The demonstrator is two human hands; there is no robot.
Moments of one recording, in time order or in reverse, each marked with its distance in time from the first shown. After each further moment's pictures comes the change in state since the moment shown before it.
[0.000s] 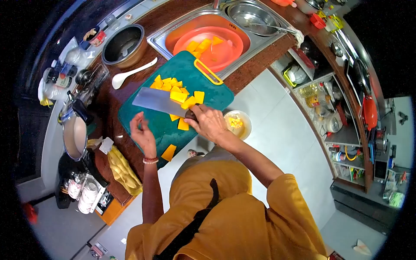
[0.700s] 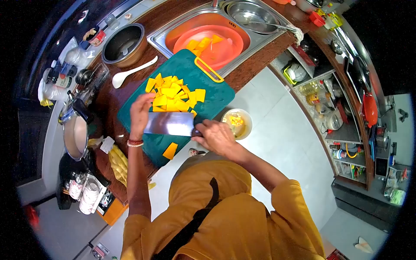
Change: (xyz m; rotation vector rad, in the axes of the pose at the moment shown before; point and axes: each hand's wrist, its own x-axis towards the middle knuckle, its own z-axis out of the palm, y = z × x) left_hand 0.063 -0.026 0.000 -0.059 -0.517 0.122; right_hand -0.043 -0.007 -0.006 -0.013 -0.132 -0.080
